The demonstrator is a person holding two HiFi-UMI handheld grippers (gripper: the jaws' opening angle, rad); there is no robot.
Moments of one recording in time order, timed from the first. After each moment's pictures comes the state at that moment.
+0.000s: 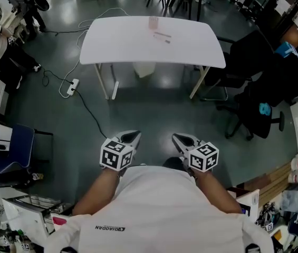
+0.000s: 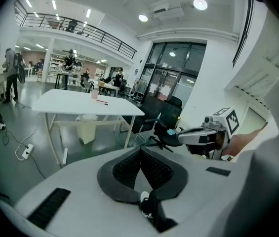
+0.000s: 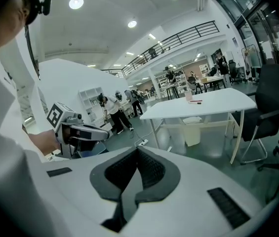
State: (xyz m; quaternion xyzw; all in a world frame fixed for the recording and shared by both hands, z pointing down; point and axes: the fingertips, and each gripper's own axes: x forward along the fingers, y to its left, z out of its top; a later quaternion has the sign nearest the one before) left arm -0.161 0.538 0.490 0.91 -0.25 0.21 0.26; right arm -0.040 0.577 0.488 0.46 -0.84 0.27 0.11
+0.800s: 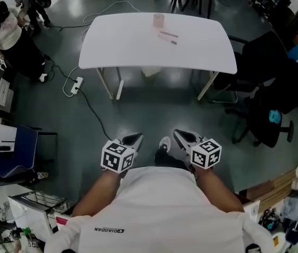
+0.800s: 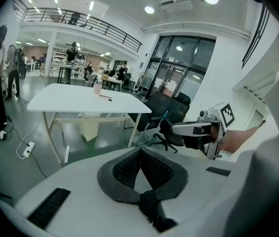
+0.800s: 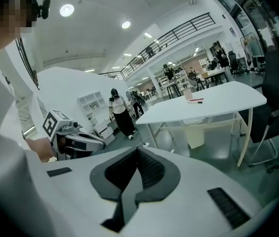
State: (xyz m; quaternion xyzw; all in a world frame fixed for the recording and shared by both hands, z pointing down) left arm -0.112 0.451 0.512 0.89 -0.27 0.25 0.28; right arm 0.014 0.460 0.502 0.44 -0.84 0.30 0.08
